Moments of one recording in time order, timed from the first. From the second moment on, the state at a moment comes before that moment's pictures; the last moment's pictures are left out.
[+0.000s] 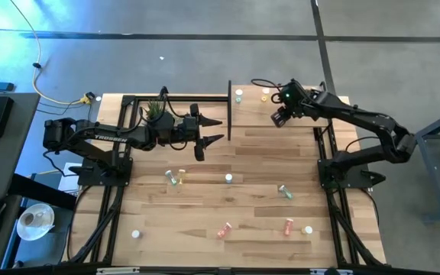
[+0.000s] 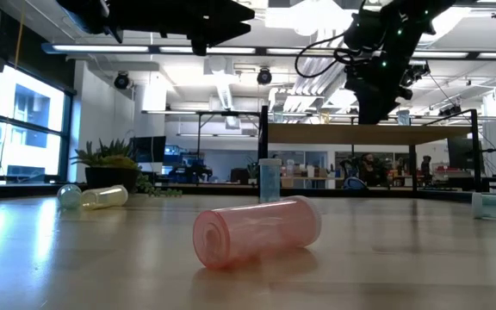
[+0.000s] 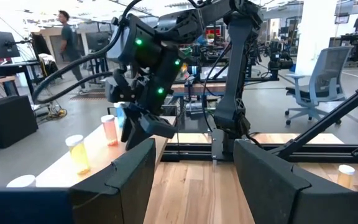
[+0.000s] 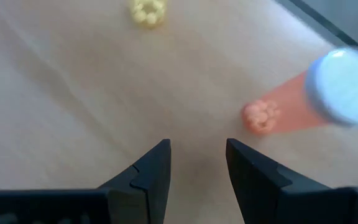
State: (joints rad) left arm 0.28 1.35 0.75 0.64 0.01 0.08; right arm -0.66 1.27 1.00 -0.74 0.26 0.15
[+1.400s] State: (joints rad) left arm 0.23 1.34 0.75 0.44 0.01 0.08; right arm -0.38 1.10 1.00 -0.70 0.19 0.26
